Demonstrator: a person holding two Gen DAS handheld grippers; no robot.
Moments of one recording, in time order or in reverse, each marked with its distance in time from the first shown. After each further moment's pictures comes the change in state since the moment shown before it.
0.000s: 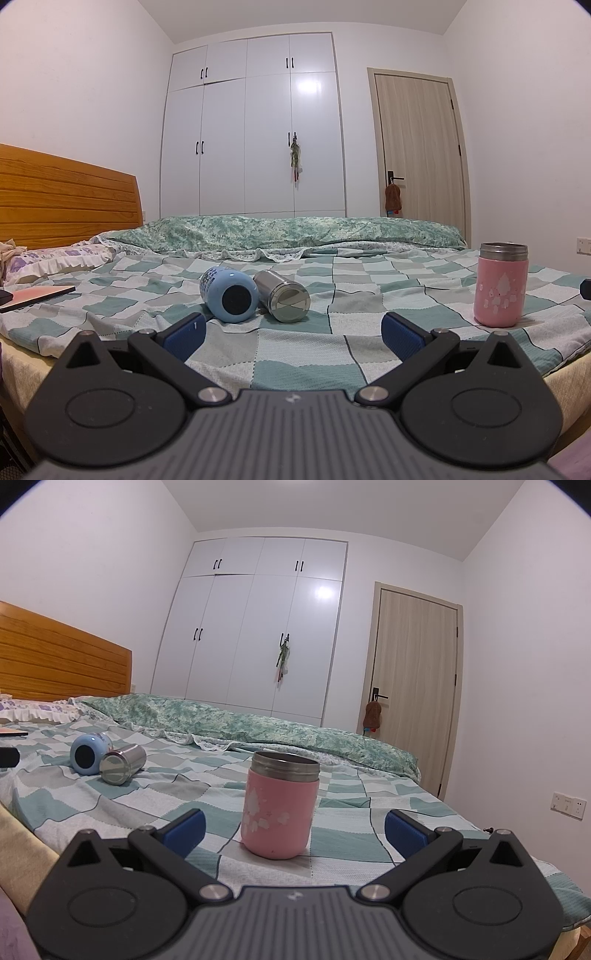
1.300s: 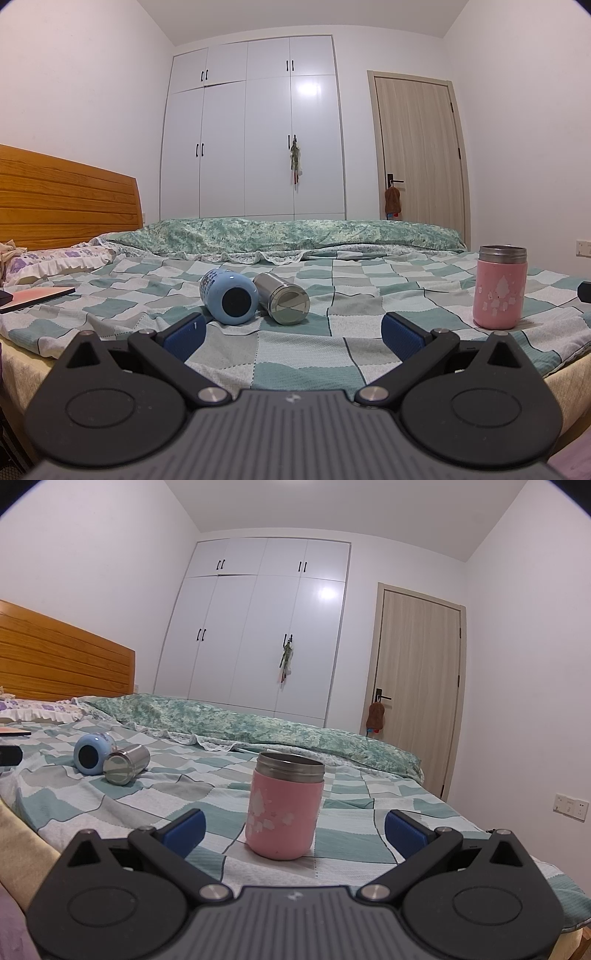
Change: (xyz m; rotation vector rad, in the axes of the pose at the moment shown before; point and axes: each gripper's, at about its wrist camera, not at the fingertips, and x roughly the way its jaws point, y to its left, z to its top) left arm -0.003 0.000 0.002 -0.001 -0.005 -0.001; right arm -0.004 0.003 0.001 -0.002 0.001 0.001
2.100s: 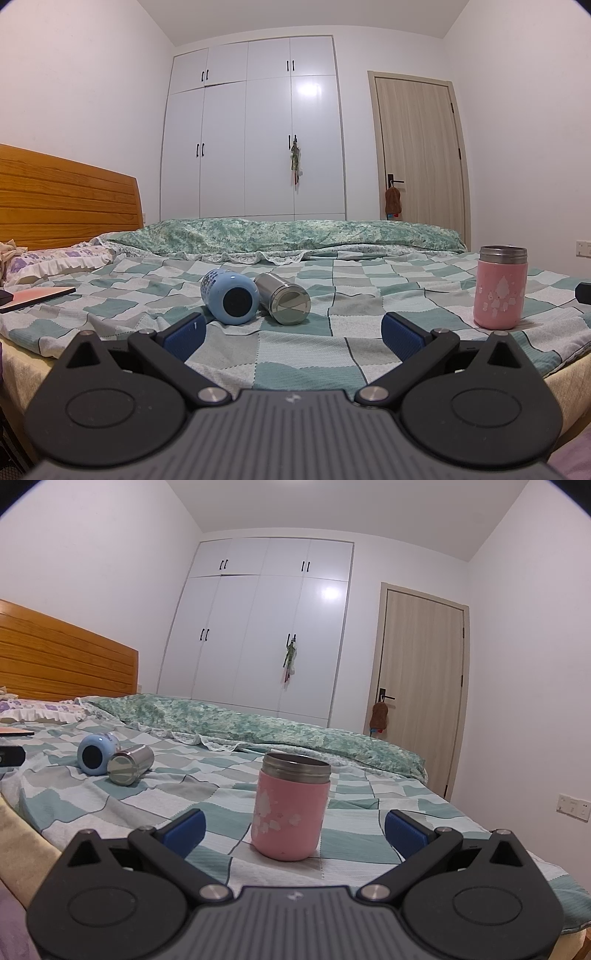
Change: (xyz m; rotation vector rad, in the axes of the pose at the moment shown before) left arm 0.000 -0.001 0.001 0.000 -0.001 0.000; right arm 0.000 0.004 0.002 0.002 0.001 0.005
